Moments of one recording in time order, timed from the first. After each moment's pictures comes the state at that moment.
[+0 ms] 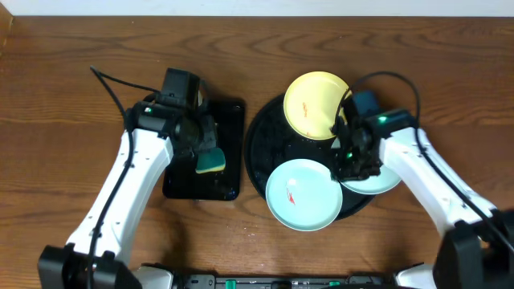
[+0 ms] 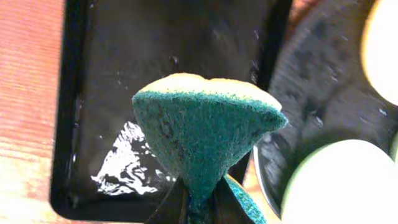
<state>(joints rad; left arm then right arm) -0.21 1.48 1.22 -1.02 0.11 -0.40 0.33 1.62 1.11 -1.08 -0.21 0.23</state>
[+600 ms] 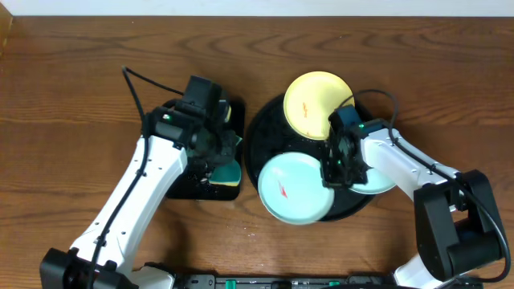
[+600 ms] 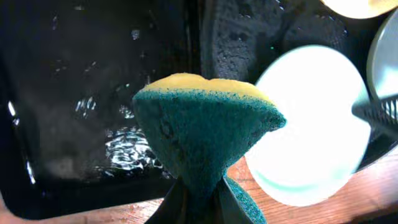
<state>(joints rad) -0.34 1.47 1.22 -1.07 0.18 -0.28 0.35 1.77 1.01 -0.81 -0.23 0.33</state>
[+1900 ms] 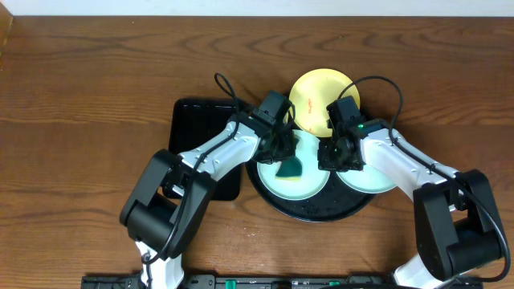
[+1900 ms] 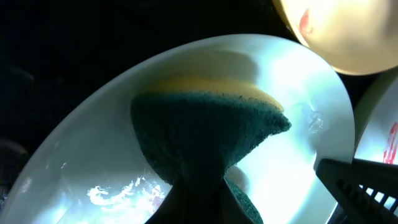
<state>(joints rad) -0.58 1.96 1.22 -0.52 0.31 -0.66 0.35 1.77 1.01 -0.65 -0.11 0.42</state>
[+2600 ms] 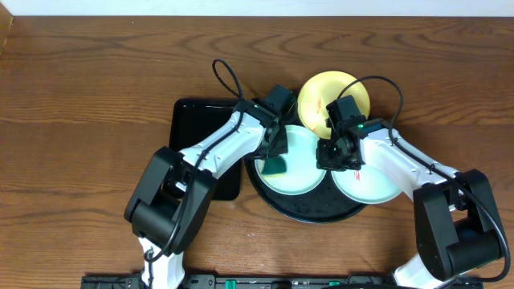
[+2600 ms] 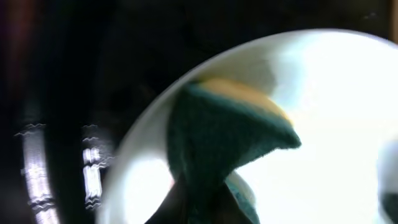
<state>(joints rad) -0.58 1.99 1.34 -0.70 0.12 -0.67 0.35 1.77 1.01 -0.63 -0.13 0.44</state>
